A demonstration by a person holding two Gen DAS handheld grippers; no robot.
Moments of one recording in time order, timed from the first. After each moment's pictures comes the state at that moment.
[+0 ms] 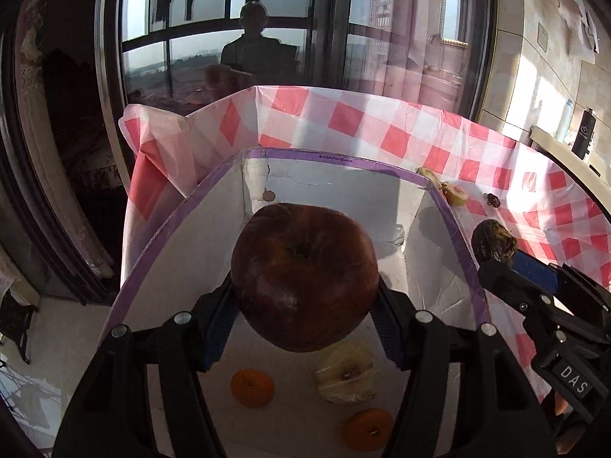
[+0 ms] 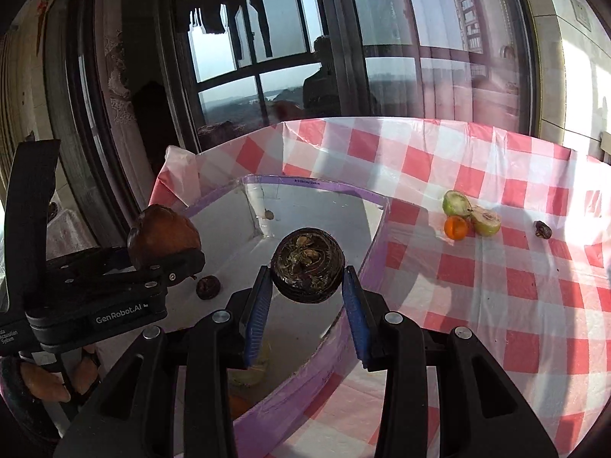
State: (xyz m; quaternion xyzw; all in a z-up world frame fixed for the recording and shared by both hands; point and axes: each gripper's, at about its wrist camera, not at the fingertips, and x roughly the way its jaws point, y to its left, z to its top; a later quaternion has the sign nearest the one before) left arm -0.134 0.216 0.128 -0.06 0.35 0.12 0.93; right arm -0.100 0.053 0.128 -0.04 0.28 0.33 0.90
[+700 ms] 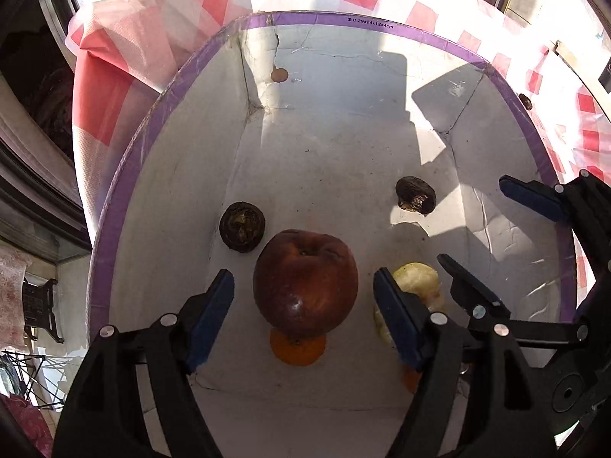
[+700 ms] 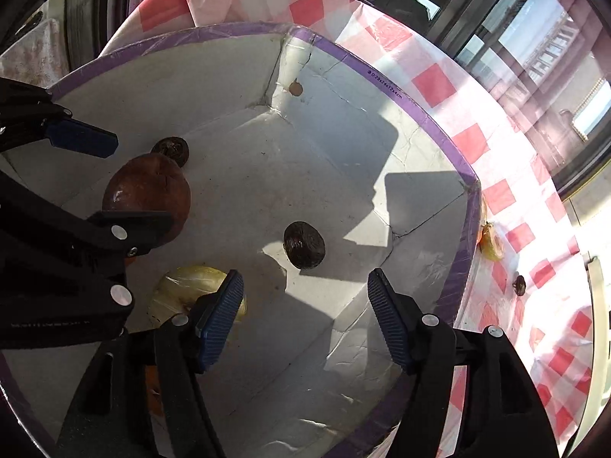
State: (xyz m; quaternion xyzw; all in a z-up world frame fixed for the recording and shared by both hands) left arm -0.102 0.252 0.080 -0.06 0.54 0.08 0.84; right arm -0.091 0.148 0.074 -0.34 0.37 0.28 0.82
